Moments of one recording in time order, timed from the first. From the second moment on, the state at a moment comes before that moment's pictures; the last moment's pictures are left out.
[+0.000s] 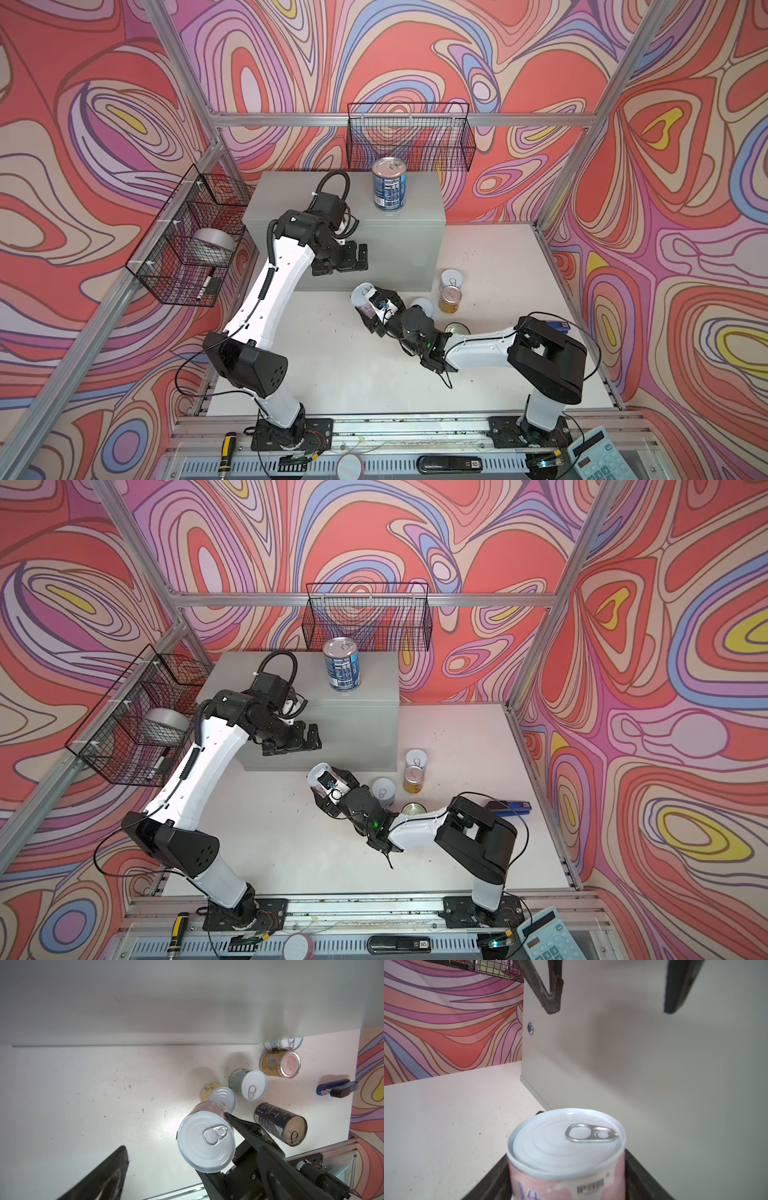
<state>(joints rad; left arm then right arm) -0.34 1.66 1.94 -1.42 0.13 -0.39 1.04 1.78 0.85 0.86 0.27 -0.19</state>
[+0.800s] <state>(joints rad) -0.31 1.13 1.34 -1.15 0.04 -0.48 1.04 1.40 0.88 0.56 0.30 -0.08</state>
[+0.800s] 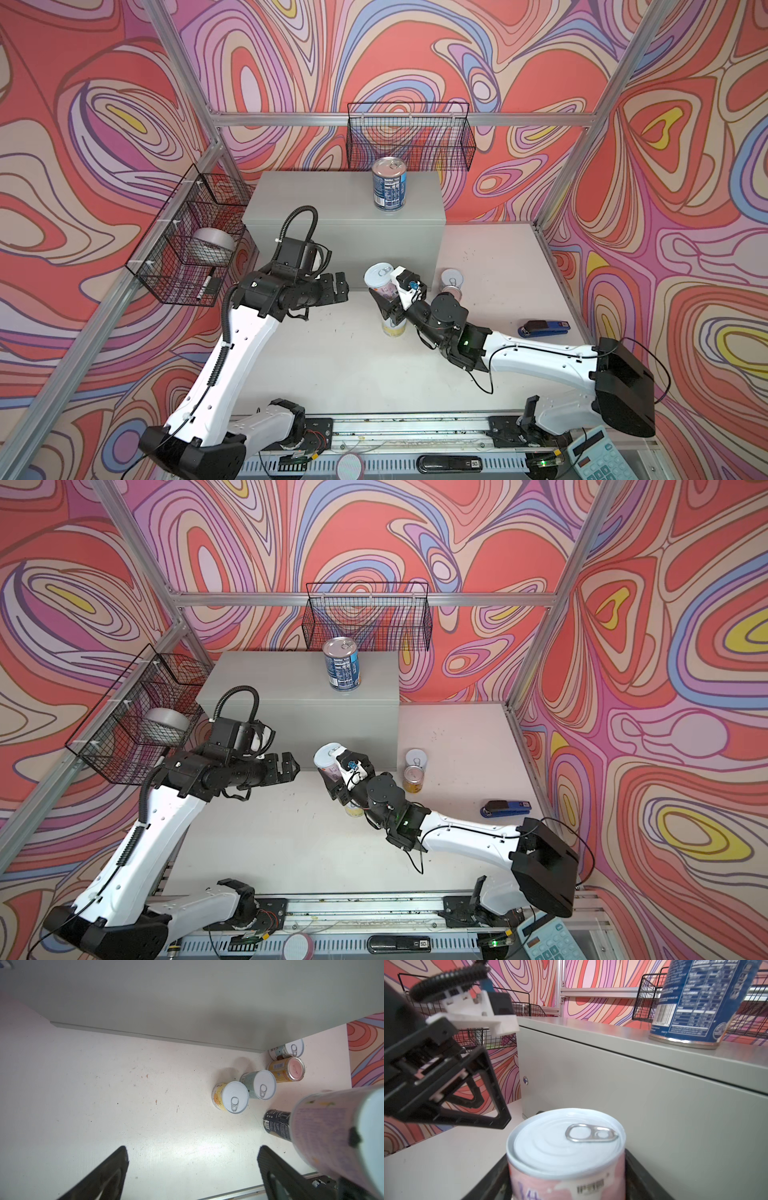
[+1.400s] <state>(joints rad) -0.31 0.79 0.80 -0.86 -0.13 -0.53 1.04 1.42 1.12 0.42 0.21 -0.05</state>
